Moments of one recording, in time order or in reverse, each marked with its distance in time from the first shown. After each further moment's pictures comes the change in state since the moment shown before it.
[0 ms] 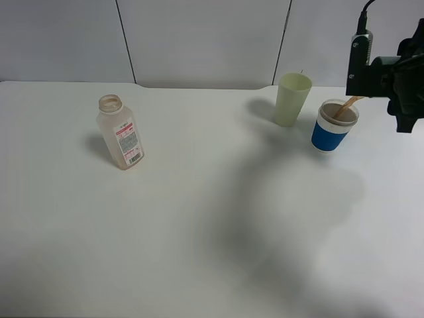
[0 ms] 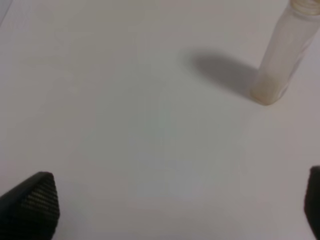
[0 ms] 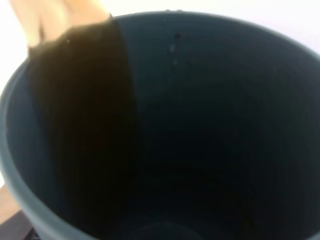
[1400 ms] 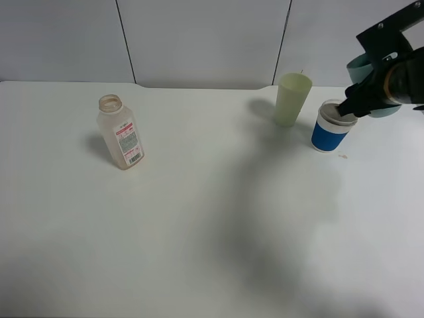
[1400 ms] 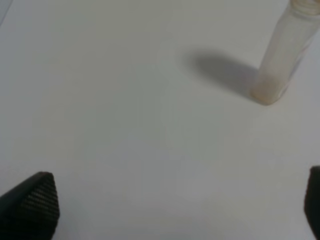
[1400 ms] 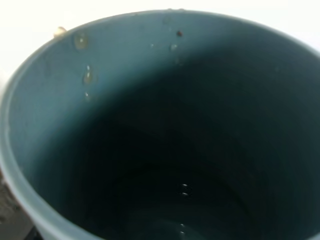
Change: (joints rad) left arm 0.000 0.000 0.000 0.000 0.000 0.000; right arm 0.004 -0.066 -0.002 0.136 -0.288 0.944
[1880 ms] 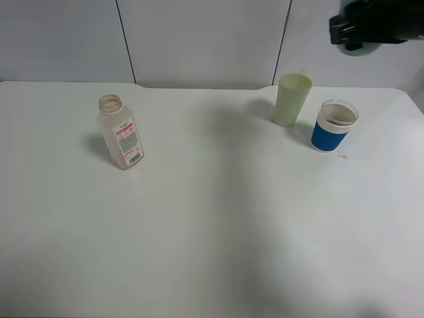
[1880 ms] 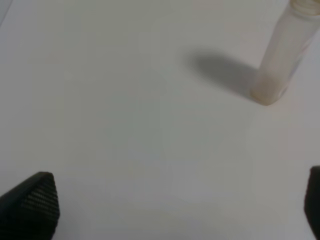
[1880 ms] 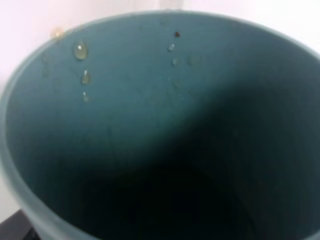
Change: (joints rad) left arm 0.000 0.000 0.000 0.000 0.000 0.000; right arm 0.001 -0.268 -0.085 0.248 -0.465 -0.144
